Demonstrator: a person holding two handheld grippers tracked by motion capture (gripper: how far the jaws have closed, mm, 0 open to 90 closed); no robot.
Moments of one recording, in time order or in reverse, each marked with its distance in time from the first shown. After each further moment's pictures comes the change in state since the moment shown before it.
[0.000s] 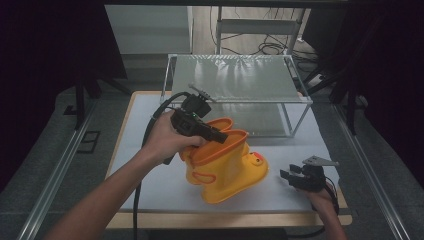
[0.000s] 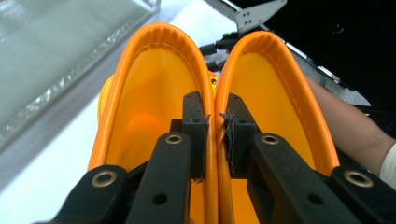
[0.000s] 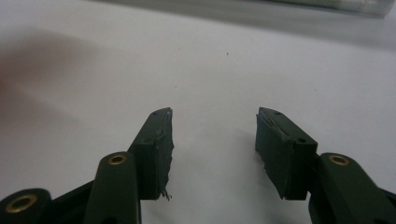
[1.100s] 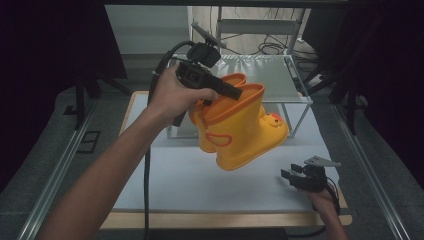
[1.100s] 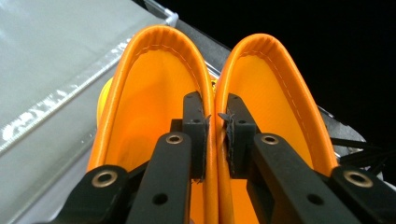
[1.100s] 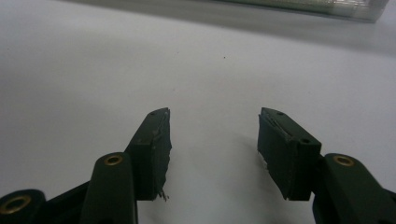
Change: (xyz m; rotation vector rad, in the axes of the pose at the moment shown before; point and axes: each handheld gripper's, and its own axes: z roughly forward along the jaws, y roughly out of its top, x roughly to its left) left arm -0.013 0.079 -0.057 -0.132 0.023 -0.004; right arm -0.001 -0.001 -0.002 -0.013 -0.005 0.005
